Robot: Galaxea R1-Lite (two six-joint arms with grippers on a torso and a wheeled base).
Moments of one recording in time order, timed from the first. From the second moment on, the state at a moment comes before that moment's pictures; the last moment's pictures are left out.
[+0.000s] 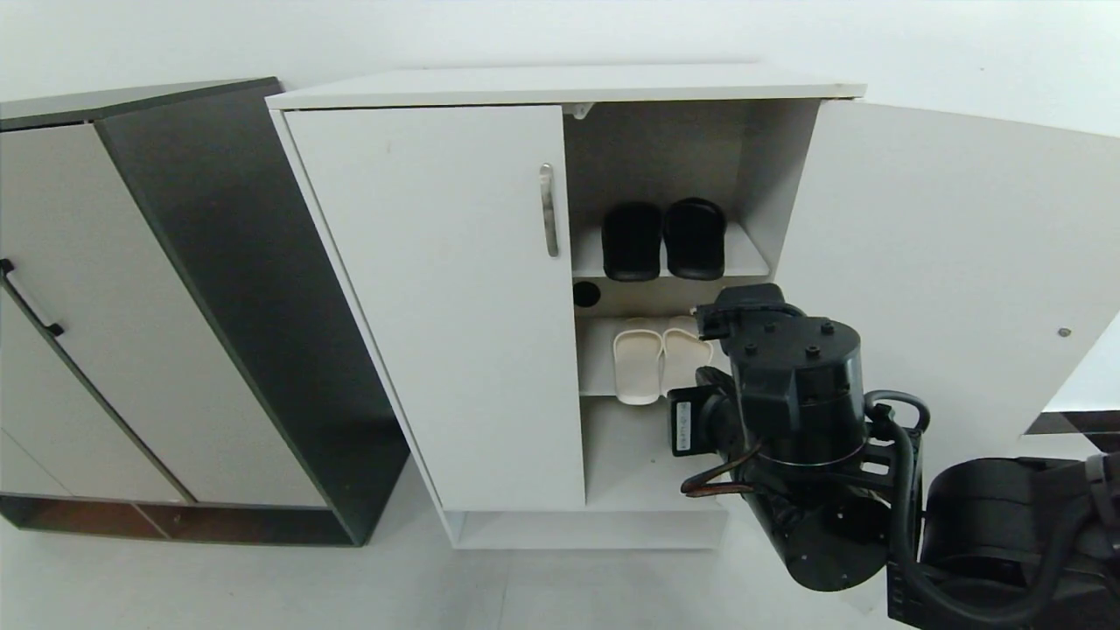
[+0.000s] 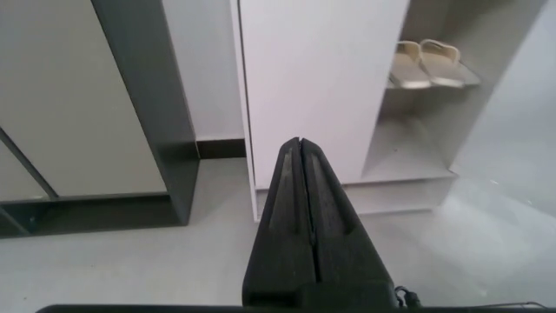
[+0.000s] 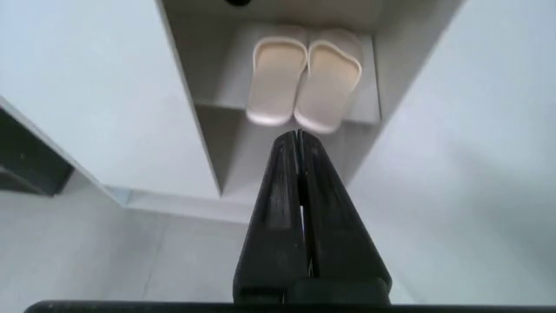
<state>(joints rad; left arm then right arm) 0.00 0.00 0.00 0.00 -0.04 0.01 0.94 1.80 -0.95 -0.61 -0.82 0.18</state>
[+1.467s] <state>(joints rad) 0.00 0.00 0.00 0.00 -0.04 0.01 0.92 1.81 -0.92 -0.61 -0.82 0.15</state>
